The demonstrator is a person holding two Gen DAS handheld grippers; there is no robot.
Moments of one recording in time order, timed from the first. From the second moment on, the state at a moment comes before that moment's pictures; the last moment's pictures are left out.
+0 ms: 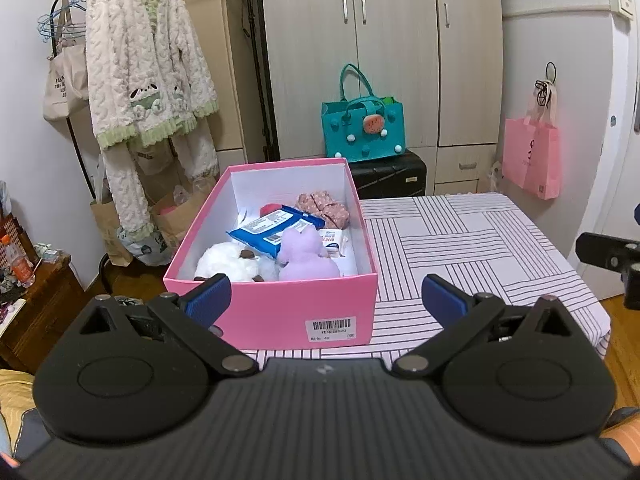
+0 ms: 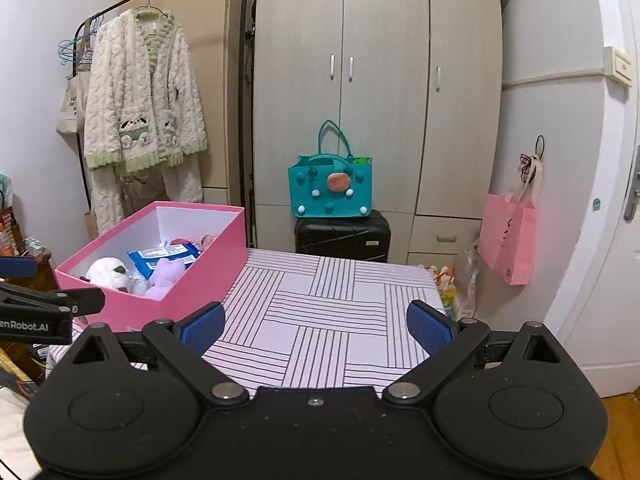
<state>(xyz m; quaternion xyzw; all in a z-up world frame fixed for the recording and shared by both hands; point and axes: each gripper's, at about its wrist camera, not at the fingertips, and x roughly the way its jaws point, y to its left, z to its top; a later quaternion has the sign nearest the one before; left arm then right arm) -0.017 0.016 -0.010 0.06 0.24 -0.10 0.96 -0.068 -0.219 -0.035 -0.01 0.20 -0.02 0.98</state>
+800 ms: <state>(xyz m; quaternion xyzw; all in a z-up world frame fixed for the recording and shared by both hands) -0.014 0.014 -0.011 0.07 0.25 -0.10 0.96 -0.065 -0.221 -0.037 -0.01 0.21 -0.03 0.98</state>
